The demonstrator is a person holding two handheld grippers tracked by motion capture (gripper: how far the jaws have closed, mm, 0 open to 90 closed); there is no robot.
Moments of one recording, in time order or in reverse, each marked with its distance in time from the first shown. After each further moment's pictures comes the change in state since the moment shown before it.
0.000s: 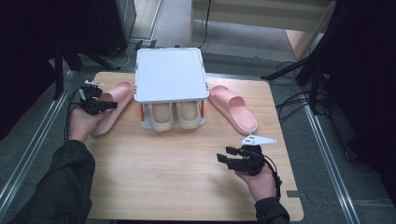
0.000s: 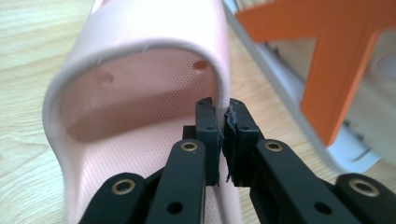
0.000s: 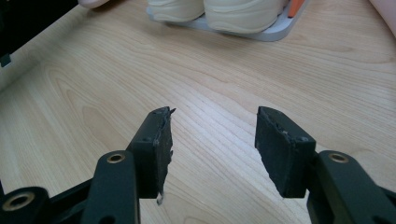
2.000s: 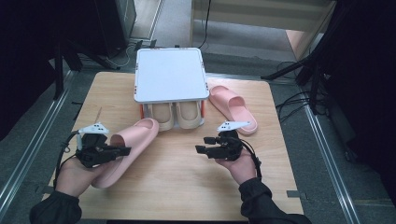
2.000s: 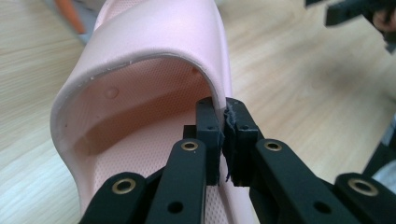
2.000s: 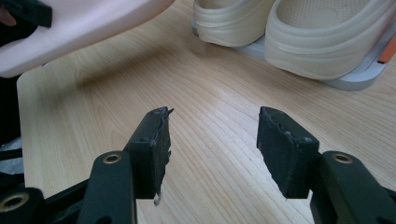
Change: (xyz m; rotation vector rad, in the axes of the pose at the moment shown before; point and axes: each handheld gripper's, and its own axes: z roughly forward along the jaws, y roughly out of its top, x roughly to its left) left arm -0.150 -0.102 -0.105 0.058 -0.268 0.201; right arm 0.015 0.044 0.054 0.050 0.155 -0.086
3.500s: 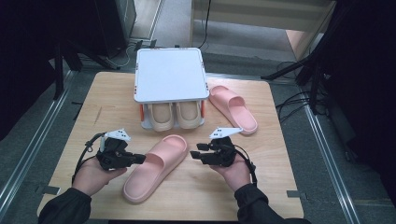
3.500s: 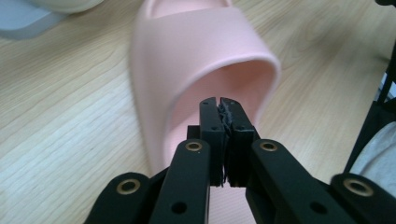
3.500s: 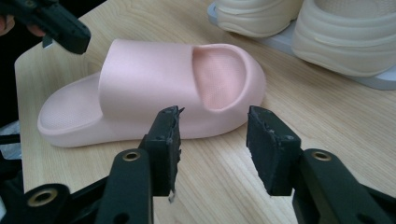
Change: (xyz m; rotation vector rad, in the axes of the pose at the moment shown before) left arm -0.001 0.000 0.040 0.120 -0.085 0.066; right arm 0.021 -0.009 0.014 0.022 -0.002 -0.058
